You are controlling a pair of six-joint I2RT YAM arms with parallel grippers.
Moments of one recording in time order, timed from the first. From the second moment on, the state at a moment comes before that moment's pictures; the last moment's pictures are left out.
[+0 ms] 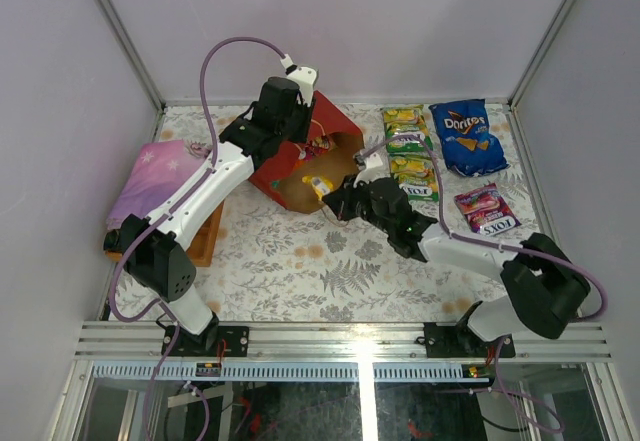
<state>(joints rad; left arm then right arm) -0.51 1.67 1.64 -0.49 -0.15 -0.05 0.78 1.46 0.75 0.48 0.01 0.55</state>
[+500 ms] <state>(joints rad) -0.51 1.67 1.64 -0.49 -0.17 -0.03 1.02 1.58 0.83 0.33 -0.21 0.37</state>
